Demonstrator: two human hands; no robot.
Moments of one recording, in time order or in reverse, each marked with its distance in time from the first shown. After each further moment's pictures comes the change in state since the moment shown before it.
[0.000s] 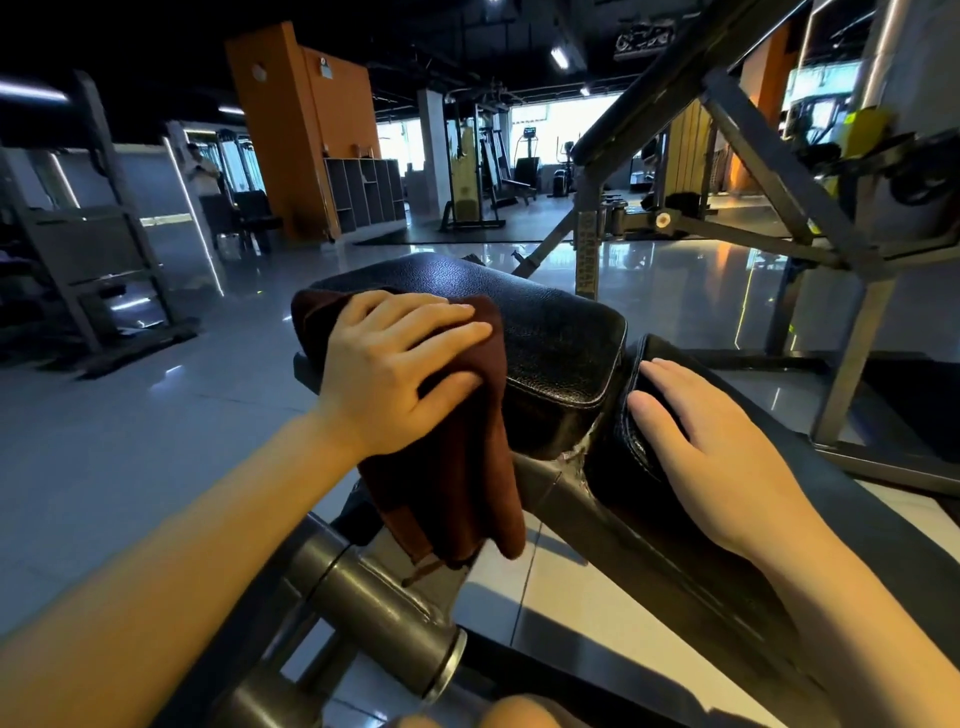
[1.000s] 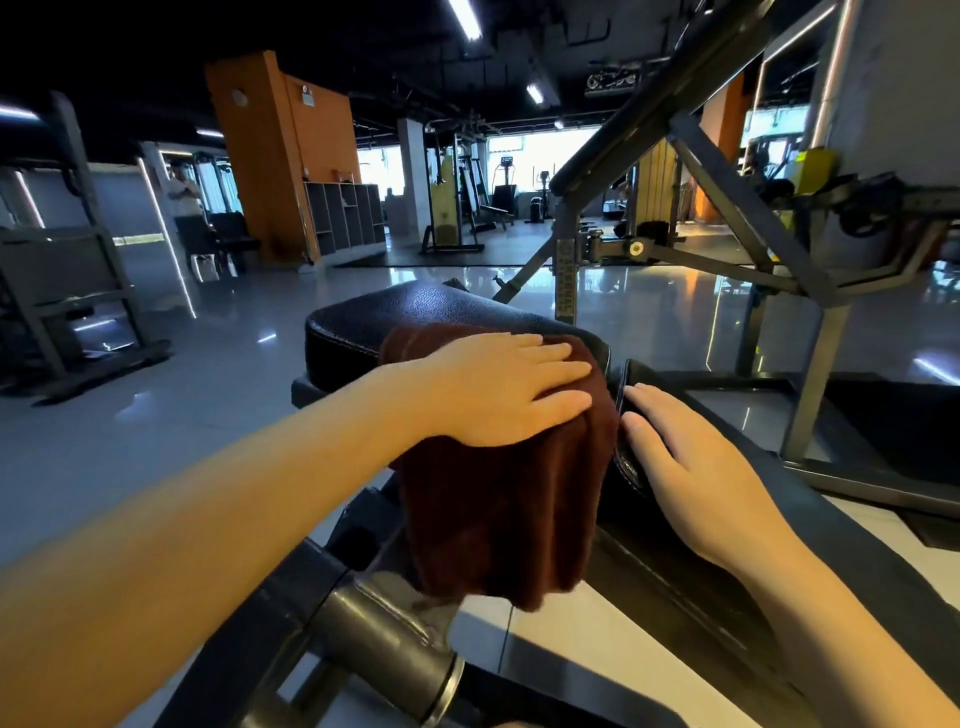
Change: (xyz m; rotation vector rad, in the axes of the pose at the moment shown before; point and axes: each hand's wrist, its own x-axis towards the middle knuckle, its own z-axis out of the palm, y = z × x) left_hand 0.085 0.048 -0.005 -0.208 -0.924 -0.021; right_hand -0.002 -0.006 -0.002 -0.015 -0.008 0.065
